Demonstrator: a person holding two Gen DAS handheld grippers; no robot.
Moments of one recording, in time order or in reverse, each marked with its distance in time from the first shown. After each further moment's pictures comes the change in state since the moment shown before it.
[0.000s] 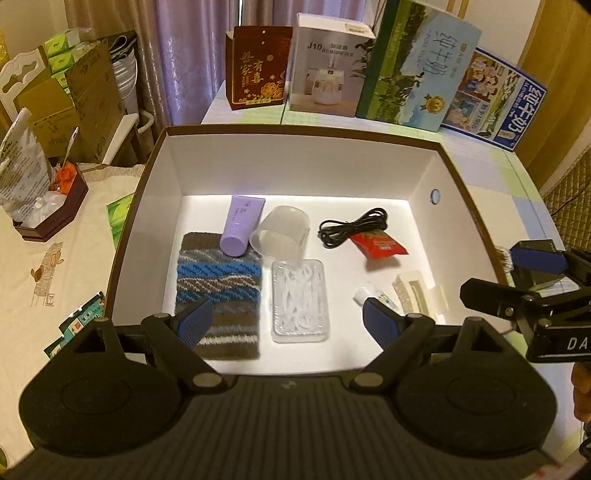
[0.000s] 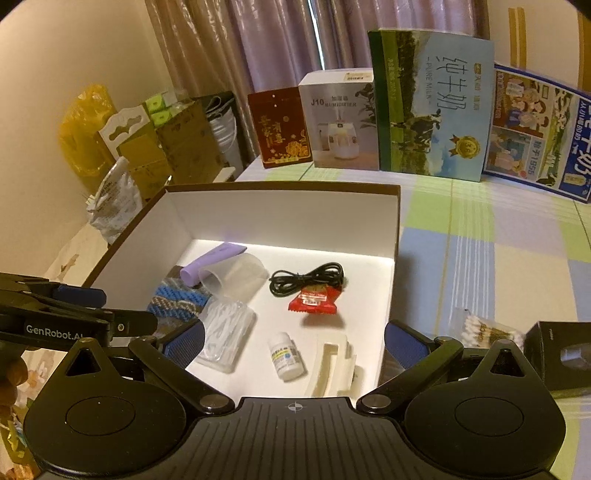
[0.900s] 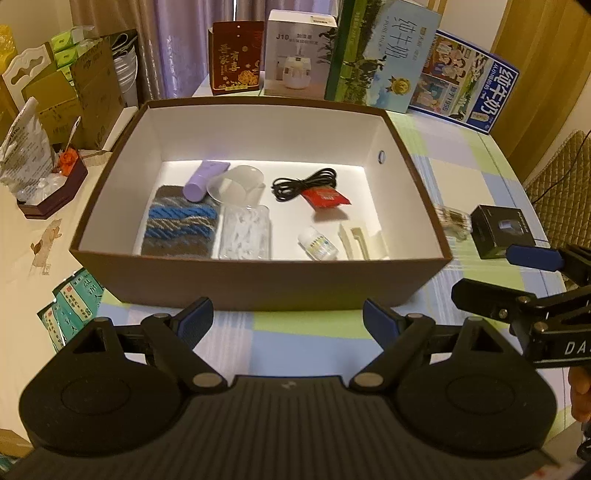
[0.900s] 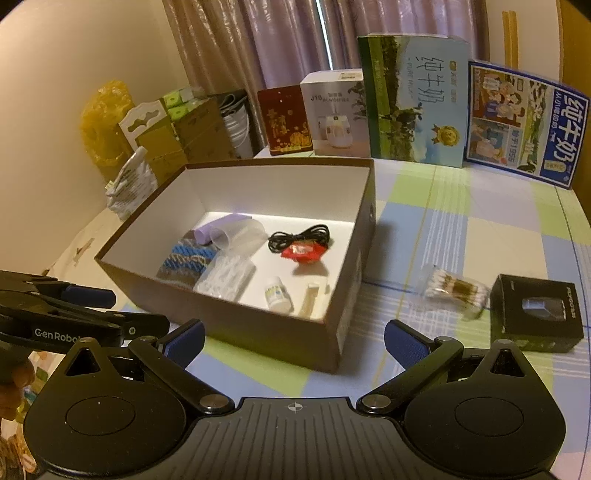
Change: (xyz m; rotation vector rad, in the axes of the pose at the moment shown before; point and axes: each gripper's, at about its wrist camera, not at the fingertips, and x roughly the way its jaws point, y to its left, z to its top) left arm -0.042 -0.066 -0.065 -0.014 0.000 0.007; right arm -0.071 -0.022 -0.056 -0.032 0.003 0.039
